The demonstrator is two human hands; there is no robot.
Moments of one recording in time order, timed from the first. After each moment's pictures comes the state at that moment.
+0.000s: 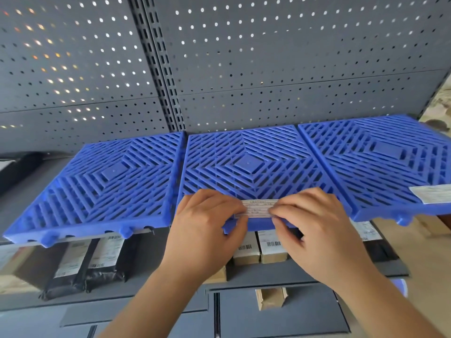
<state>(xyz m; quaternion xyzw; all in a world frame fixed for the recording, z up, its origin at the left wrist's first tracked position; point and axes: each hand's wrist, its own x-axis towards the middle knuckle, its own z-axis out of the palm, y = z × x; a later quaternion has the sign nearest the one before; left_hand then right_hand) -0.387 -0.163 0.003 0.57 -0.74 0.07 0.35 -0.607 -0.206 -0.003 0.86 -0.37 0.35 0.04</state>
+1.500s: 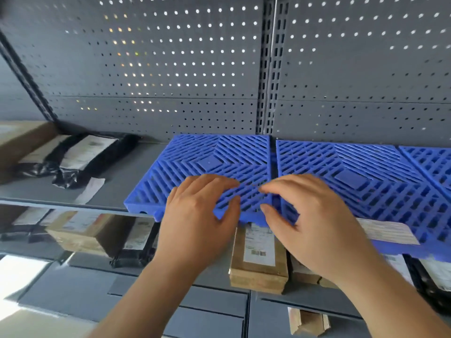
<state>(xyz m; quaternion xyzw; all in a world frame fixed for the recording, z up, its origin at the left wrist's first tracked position) -0.233 -0.100 0.034 0.66 -0.61 0.11 0.42 -0.429 -0.174 0.054 0.88 -0.31 0.34 -0.09</state>
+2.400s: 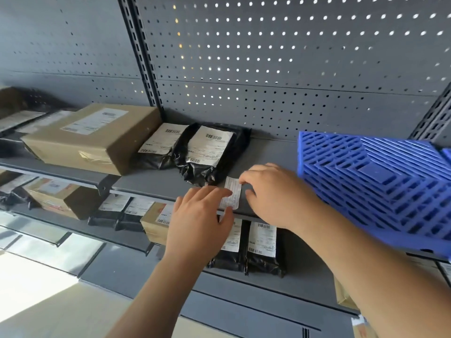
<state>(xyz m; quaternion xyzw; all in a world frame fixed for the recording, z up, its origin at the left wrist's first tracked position) 0.090 -0.001 -0.012 0.79 -0.54 0.08 0.29 -0.035 -0.127 0.038 0.94 -0.31 0.10 -0.07</state>
